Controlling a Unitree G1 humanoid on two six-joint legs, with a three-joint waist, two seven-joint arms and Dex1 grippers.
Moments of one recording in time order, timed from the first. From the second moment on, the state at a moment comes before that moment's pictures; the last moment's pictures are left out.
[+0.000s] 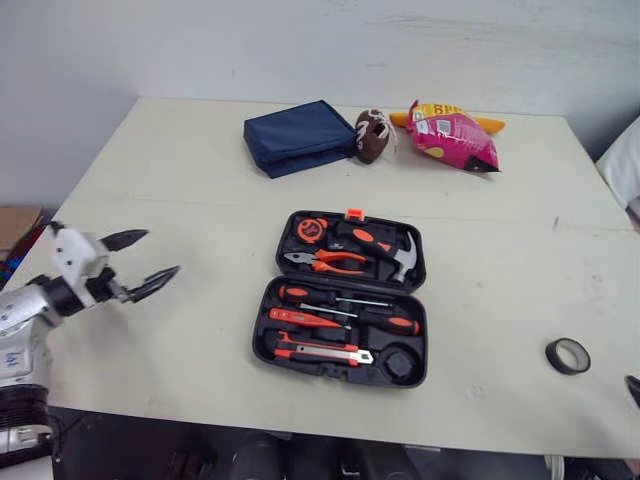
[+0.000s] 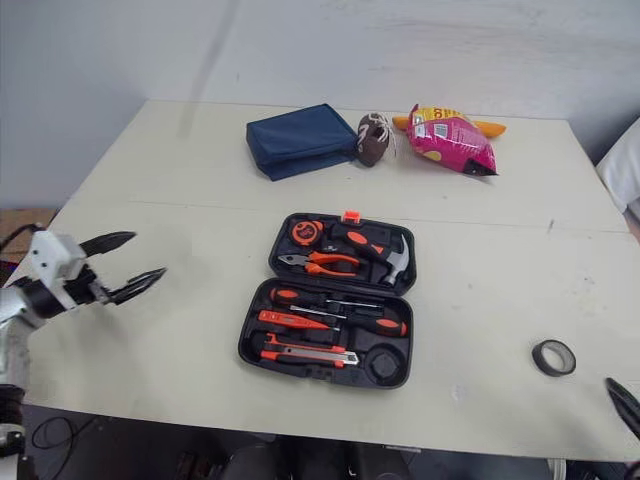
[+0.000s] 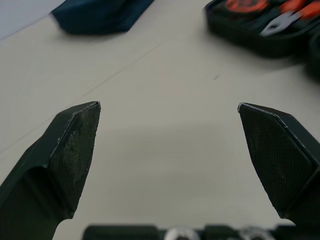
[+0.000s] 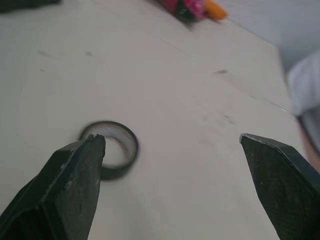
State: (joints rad) left arm -0.28 0.78 0.28 0.23 -0.44 -0.03 -1.06; right arm 0.50 -0.73 -0.79 0.20 0.57 -0.35 1.11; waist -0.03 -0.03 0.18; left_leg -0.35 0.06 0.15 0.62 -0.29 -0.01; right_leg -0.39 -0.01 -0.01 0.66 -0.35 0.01
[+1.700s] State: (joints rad) left arm -0.33 0.71 -0.01 -0.42 -0.59 0.31 -1.16; right arm 0.02 -1.07 -0.18 -0.42 0.56 0.39 1.28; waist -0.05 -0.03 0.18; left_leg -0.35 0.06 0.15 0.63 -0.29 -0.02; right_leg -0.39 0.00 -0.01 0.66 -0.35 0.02
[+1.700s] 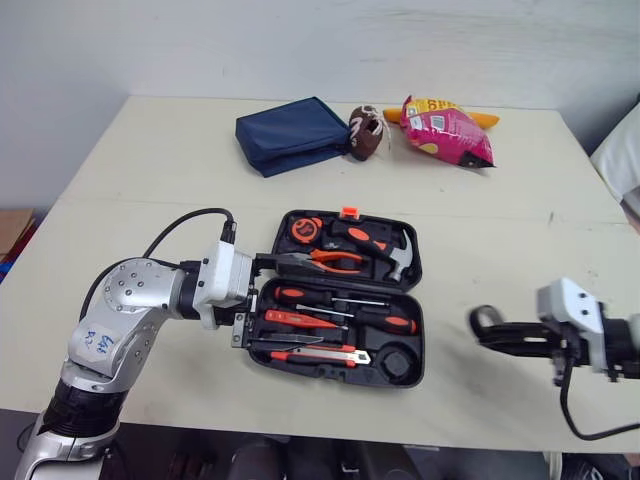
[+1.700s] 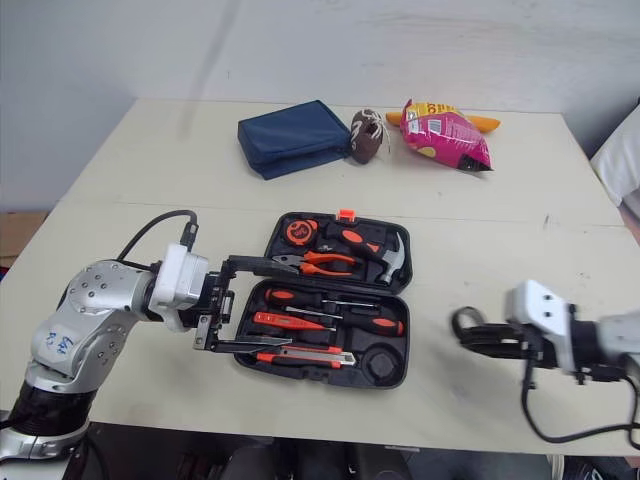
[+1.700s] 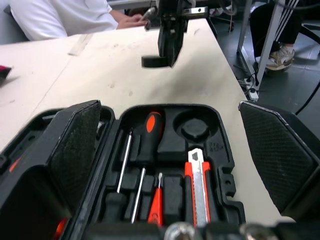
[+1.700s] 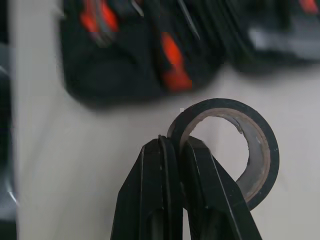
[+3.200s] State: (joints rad) left arm -0.30 0.73 -0.01 -0.43 -0.58 0.33 -1.13; right arm -0.39 -1.08 0.38 -0.58 0.33 0.70 1.31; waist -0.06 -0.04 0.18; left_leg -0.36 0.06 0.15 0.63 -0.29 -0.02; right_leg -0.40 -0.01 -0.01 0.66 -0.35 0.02
